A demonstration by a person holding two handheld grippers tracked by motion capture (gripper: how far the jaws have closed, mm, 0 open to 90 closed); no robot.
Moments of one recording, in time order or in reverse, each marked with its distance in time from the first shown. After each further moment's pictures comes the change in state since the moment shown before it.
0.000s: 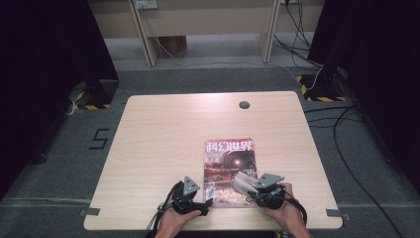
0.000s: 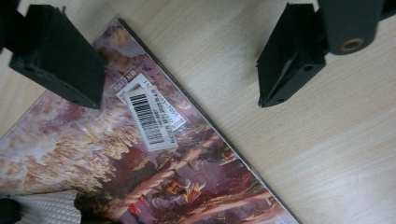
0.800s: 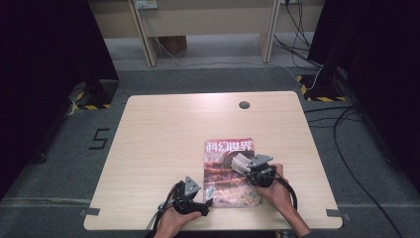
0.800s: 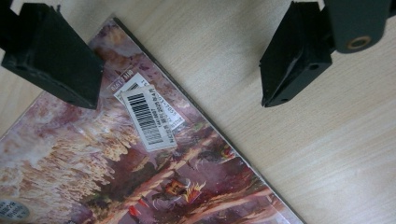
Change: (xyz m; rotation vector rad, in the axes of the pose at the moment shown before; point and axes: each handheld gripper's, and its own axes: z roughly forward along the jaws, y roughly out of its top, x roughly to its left) left arm 0.000 0.000 0.001 0.000 0.006 0.029; right arm -0.033 0.039 0.034 0.023 -0.115 0.001
